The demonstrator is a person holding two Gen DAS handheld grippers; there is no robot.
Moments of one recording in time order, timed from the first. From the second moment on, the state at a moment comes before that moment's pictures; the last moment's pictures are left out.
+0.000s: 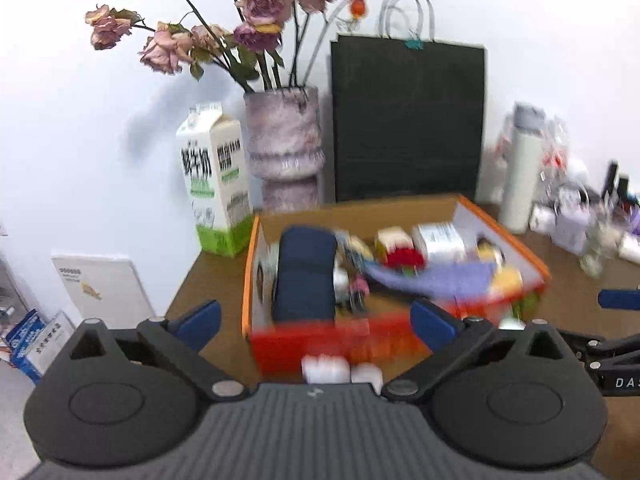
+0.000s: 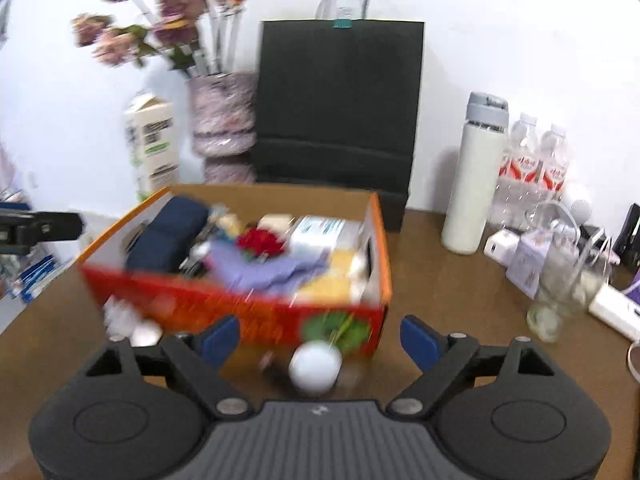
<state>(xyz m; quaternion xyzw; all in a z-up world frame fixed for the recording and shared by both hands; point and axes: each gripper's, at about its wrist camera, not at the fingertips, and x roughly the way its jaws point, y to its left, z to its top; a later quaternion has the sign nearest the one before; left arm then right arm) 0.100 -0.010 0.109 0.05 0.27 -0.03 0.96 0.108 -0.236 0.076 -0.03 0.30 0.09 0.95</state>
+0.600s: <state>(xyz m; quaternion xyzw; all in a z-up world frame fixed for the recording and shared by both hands) -0.081 0.031 0.027 -0.05 0.29 -0.02 0.96 -0.056 -0.212 0.012 0.01 0.31 0.11 0.94</state>
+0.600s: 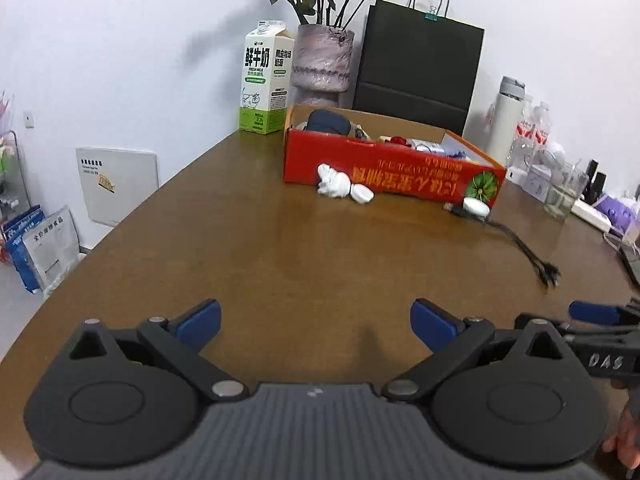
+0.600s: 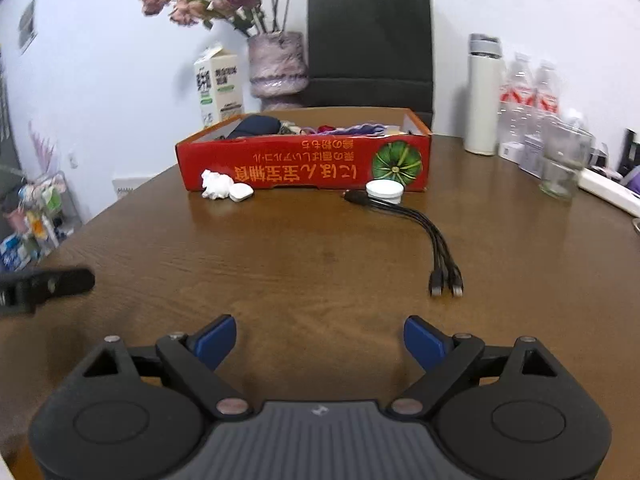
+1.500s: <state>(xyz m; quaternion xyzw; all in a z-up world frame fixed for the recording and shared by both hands) -0.066 0.014 0.024 -0.02 0.29 -0.04 0.95 -0.075 -0.226 0.011 0.08 0.31 0.11 0.94</state>
